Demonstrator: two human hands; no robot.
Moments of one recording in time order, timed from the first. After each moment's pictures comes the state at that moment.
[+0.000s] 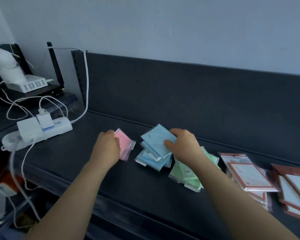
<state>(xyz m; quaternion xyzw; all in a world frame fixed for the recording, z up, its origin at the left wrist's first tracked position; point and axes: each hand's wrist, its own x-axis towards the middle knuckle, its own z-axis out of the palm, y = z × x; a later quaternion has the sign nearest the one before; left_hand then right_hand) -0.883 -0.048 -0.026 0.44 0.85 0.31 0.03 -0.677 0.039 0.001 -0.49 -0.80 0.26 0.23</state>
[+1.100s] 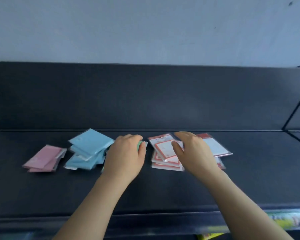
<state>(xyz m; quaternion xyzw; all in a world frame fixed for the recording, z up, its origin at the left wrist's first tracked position) -0.662 -0.044 0.006 0.69 0.64 0.33 -0.03 -0.478 -0.020 0.007 -0.62 -0.74 0.03 0.26</state>
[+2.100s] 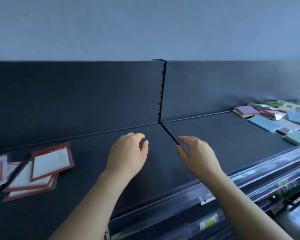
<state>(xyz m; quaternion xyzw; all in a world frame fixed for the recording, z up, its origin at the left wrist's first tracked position) -0.230 0.003 -0.003 0.79 0.52 0.32 0.08 -0.044 -0.050 -0.006 -0.76 -0.60 0.01 0.26</state>
